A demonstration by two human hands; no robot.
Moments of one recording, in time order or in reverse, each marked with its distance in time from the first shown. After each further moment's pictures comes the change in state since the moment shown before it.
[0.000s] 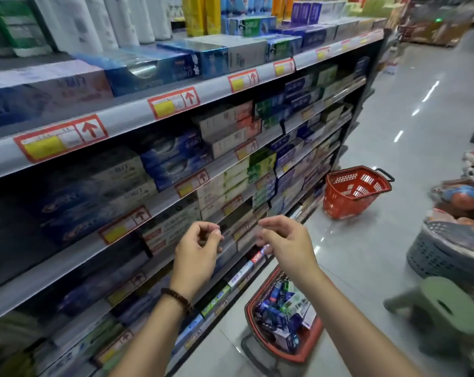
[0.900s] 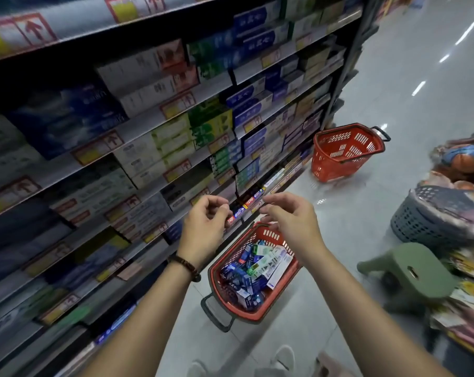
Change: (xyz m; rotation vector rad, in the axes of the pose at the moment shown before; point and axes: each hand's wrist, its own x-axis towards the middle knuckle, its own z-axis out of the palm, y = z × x) left_hand -0.009 0.006 0.226 0.055 -0.064 -0.109; right_hand 0.065 0.074 -0.201 0.005 -0.011 0.112
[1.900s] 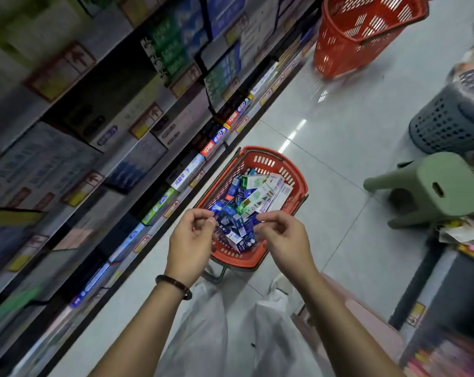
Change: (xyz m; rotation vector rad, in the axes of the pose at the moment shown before) left_hand 0.056 -0.264 0.093 0.085 -0.105 -0.364; right_hand 0.046 0.298 0.017 -0.037 0.087 0.416
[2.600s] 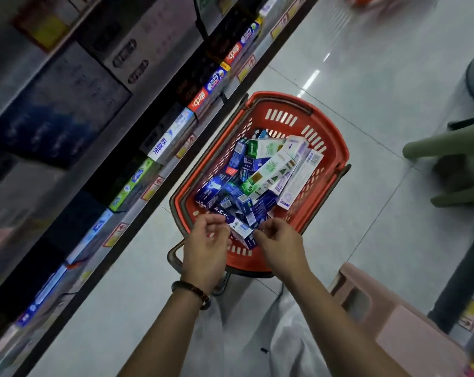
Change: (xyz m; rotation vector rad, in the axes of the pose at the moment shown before) left_hand 0.116 -0.203 0.073 0.027 -0.041 -0.187; right_hand 0.129 0.208 0.082 -0.365 0.022 0.208
